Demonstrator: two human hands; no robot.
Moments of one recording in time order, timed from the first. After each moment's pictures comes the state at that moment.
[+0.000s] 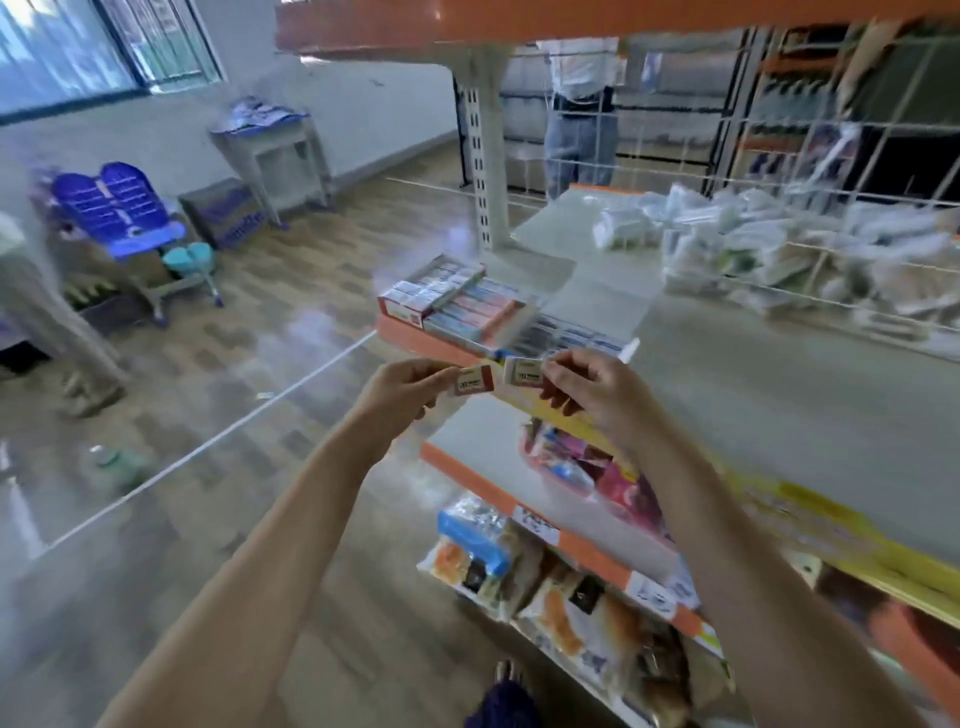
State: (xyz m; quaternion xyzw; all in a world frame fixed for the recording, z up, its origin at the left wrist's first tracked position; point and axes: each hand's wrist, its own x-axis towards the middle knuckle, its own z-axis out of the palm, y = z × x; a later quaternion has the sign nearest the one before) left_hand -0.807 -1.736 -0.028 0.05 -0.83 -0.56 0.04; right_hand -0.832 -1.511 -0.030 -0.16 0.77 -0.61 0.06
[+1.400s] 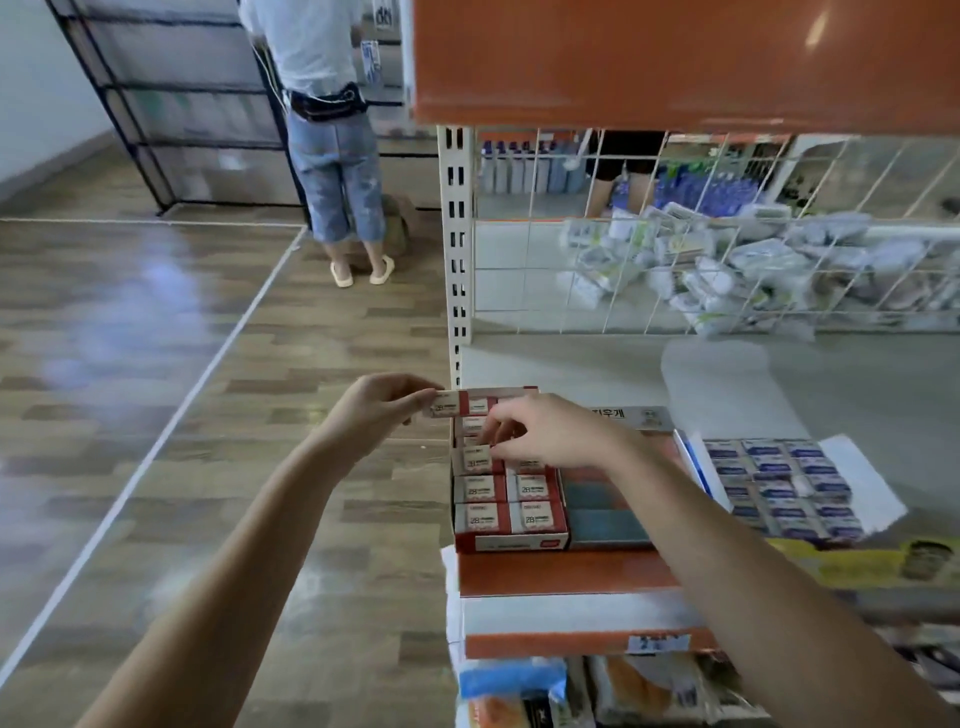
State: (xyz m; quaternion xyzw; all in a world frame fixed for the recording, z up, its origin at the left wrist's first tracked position) left_hand -1.188 -1.933 -0.037 -0.26 -0.82 -0.48 -0.17; right_hand -1.089 -1.746 -0.020 0.00 0.94 -0.30 0.15
